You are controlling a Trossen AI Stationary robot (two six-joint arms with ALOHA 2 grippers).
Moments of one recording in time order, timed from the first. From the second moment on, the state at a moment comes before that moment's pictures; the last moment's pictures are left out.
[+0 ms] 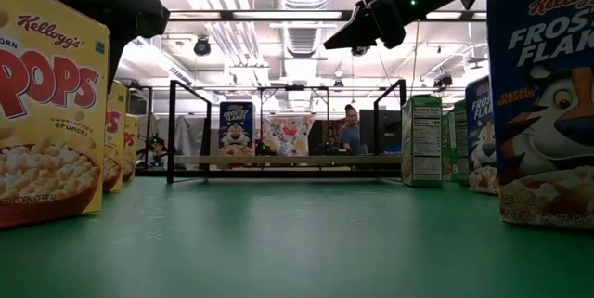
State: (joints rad) left arm -0.24 1.38 1.08 -1.24 -0.12 -1.25; right arm -0.16 1.34 0.86 0.15 0.10 -0.51
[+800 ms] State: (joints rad) left arm -0.11 1.61 1.72 -1.29 -0.24 -0.27; right arm -0.16 1.33 0.86 0.13 0.11 -0.54
